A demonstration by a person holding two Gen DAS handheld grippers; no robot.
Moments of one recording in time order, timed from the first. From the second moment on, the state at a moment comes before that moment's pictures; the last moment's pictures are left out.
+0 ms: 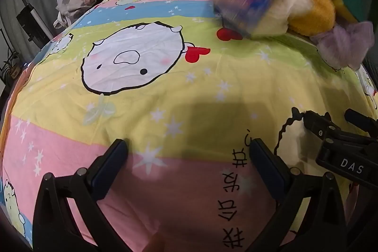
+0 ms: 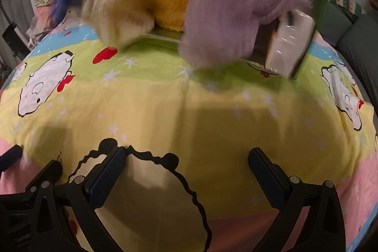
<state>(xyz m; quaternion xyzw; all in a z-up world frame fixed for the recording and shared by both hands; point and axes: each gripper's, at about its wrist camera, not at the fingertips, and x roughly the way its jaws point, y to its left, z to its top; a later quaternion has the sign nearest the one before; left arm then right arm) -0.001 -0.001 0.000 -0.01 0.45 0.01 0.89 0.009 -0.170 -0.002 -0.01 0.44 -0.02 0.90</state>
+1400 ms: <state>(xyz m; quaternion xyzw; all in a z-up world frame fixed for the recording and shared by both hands) -0.003 0.004 0.001 -0.01 0.45 0.00 0.89 0.012 -0.161 0.000 -0.01 0.44 -0.02 0.90</state>
